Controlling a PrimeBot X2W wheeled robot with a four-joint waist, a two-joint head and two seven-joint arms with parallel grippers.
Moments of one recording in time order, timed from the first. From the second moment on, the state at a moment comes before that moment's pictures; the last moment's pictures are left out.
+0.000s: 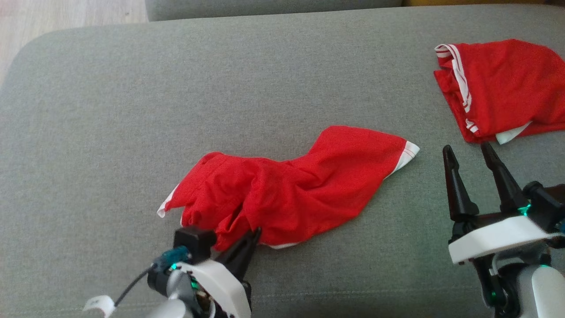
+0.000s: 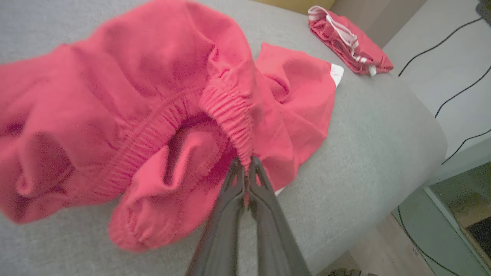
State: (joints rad) left arm -0.14 0.30 -0.77 0.15 -0.64 0.10 -0.04; right arm 0.01 -0.08 0.01 -0.14 0.21 0.13 0.10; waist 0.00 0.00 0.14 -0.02
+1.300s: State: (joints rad) left arm -0.41 0.32 -0.58 0.40 -0.68 0.14 -0.15; right arm -0.05 -0.06 0.00 -0.09 0.24 0.13 0.11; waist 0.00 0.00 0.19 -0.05
